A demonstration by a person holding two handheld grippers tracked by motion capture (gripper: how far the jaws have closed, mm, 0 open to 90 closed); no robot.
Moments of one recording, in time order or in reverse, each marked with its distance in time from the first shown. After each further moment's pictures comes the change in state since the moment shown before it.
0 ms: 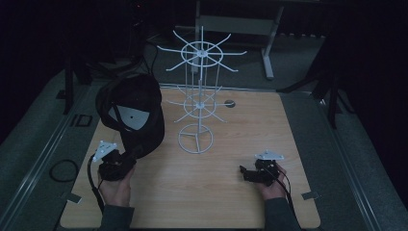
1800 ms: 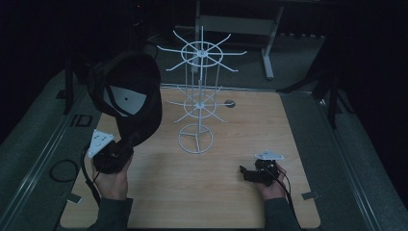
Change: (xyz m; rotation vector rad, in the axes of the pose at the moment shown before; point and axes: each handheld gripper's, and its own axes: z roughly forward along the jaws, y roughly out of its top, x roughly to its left) left arm -0.021 0.038 -0.019 -0.115 0.034 0.129; right arm 0.000 0.000 0.000 -0.001 0.000 0.003
